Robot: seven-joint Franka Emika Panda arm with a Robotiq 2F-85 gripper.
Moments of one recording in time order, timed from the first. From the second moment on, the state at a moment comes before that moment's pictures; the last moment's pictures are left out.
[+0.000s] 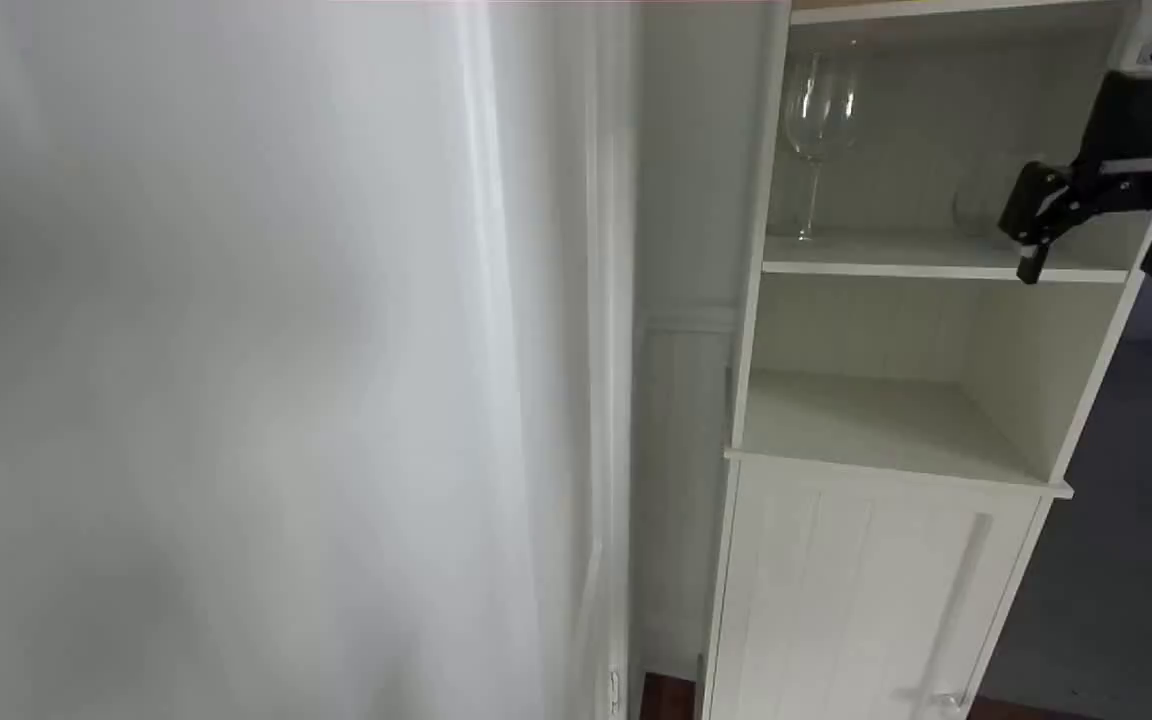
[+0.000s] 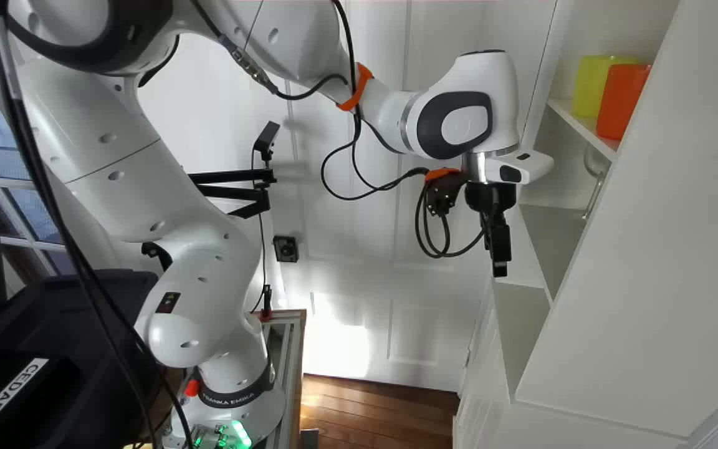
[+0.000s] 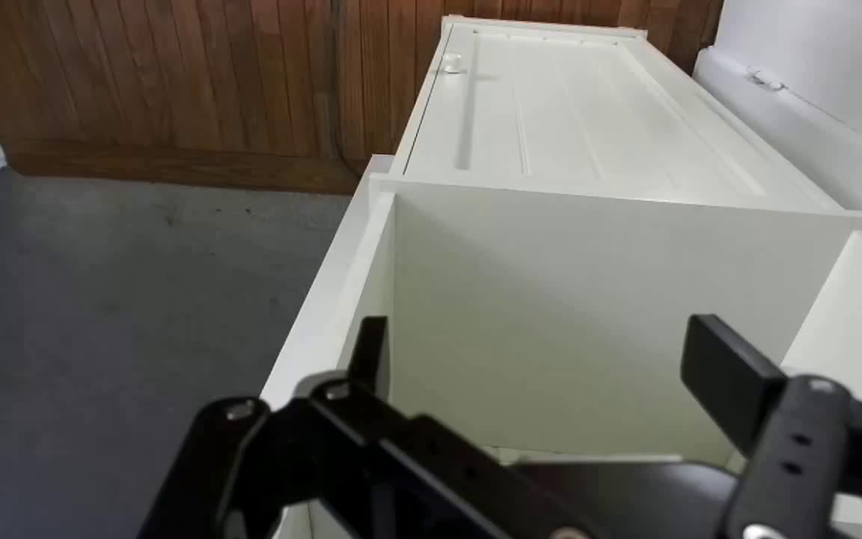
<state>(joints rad) -0.07 -0.36 0.30 -2.46 -0.14 2.31 0.56</state>
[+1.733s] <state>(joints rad) 0.13 -0.58 0.15 -2.23 0.08 2.01 0.29</state>
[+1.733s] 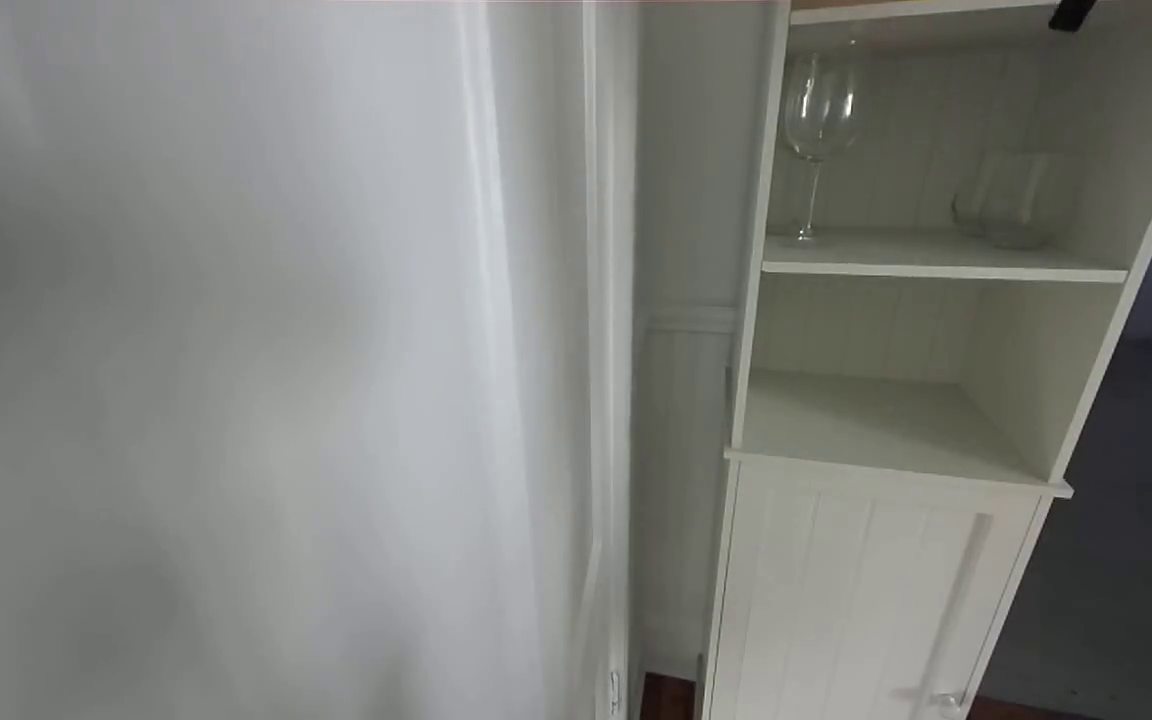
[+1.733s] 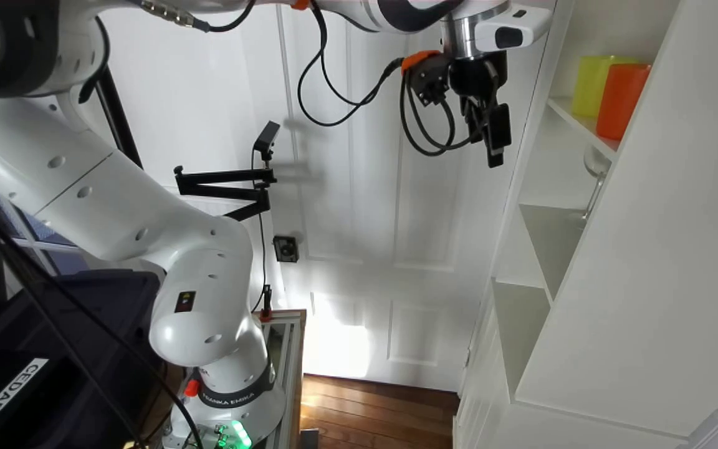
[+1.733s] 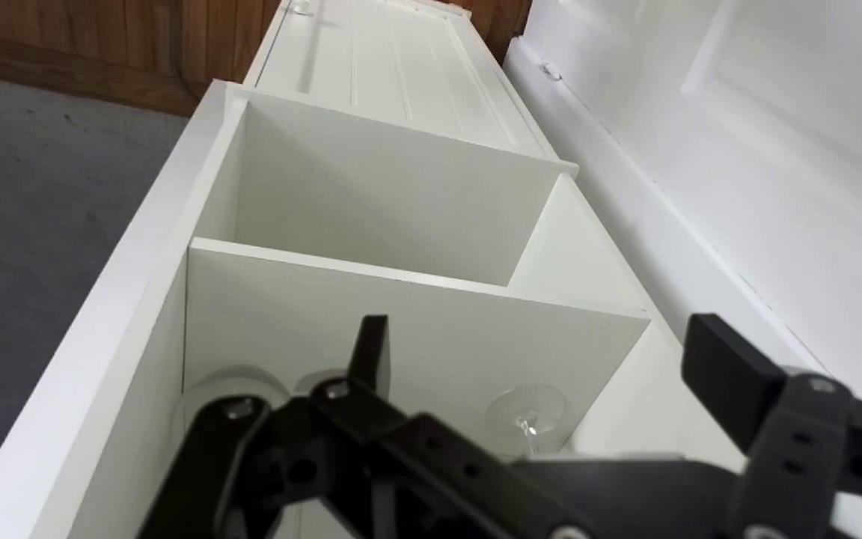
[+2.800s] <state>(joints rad) 0.07 -0.62 0.14 -2.12 0.14 2.12 0.43</state>
